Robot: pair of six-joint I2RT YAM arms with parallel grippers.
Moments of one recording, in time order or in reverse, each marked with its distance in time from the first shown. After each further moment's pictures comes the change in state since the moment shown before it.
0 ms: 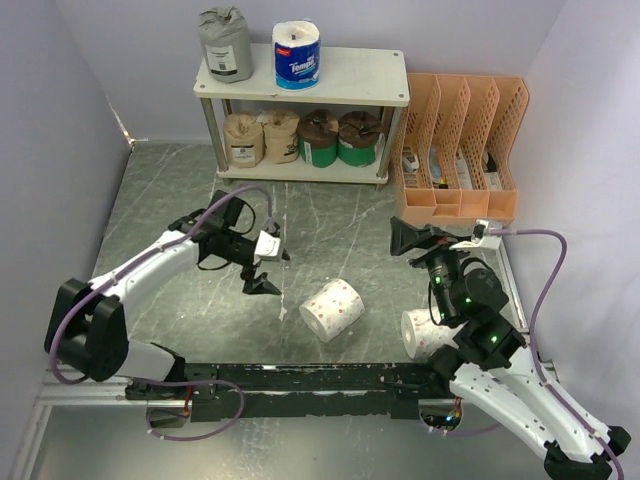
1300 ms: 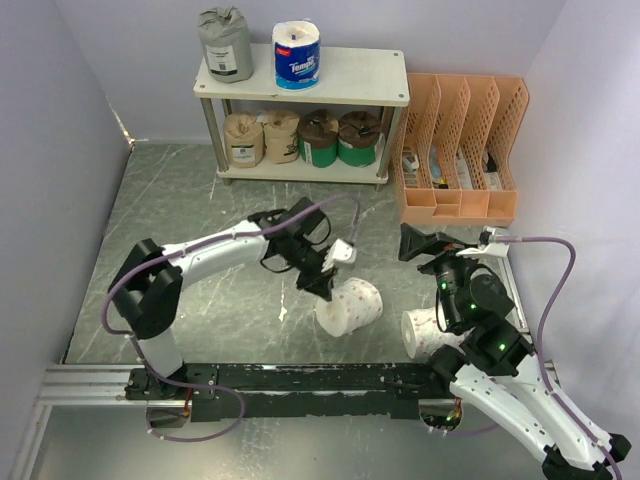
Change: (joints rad) left arm -0.399 0.332 0.227 0.078 -0.192 -0.322; right arm 0.000 -0.062 0.005 -0.113 0.072 -0.035
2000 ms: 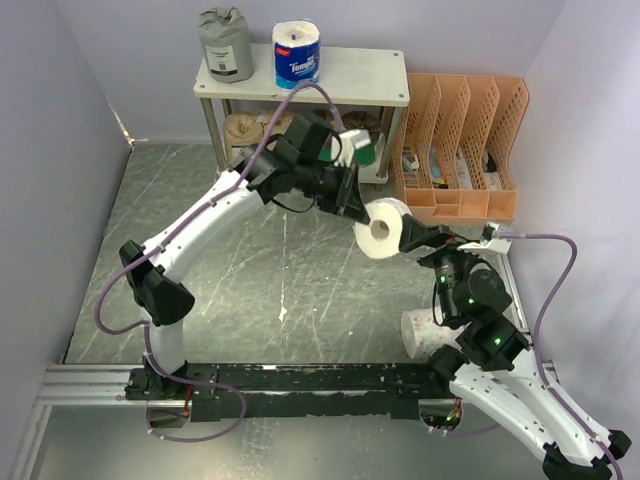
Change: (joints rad) left arm 0.015 0.173 0.926 -0.335 -0.245 -1.107; right arm -0.009 0.060 0.013 0.065 0.033 0.023
